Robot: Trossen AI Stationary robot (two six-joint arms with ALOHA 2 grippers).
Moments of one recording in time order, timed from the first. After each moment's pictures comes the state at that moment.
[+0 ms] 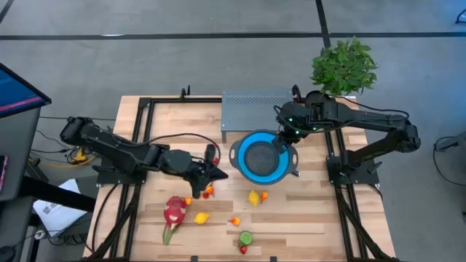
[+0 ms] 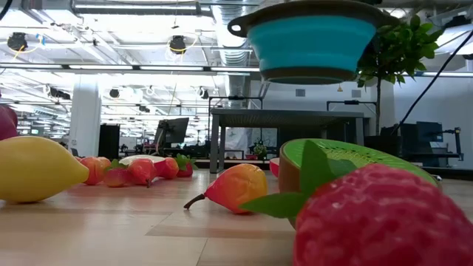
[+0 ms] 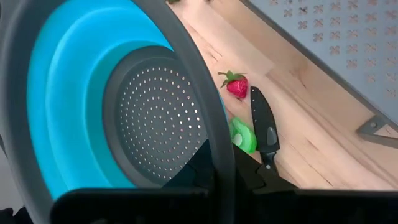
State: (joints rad) left arm -0.31 1.31 1.00 -0.05 -0.21 0.73; right arm -0.18 1.30 1.28 -1.04 -0.08 0.65
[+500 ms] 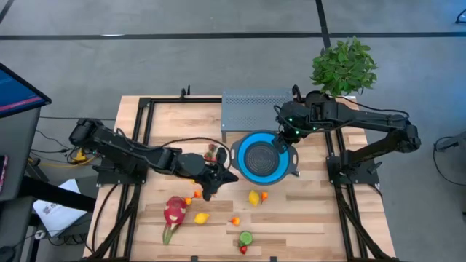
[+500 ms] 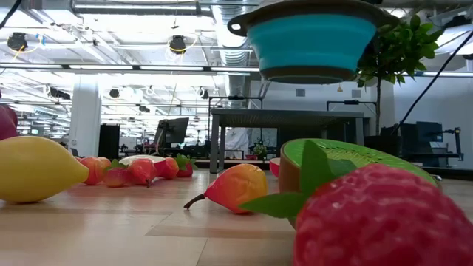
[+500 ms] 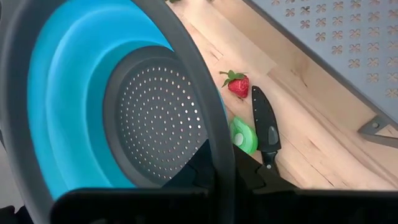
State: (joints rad) left arm -0.28 1.45 1.04 0.03 -0.24 0.76; right arm -0.18 1.30 1.28 -1.04 -0.09 0.65
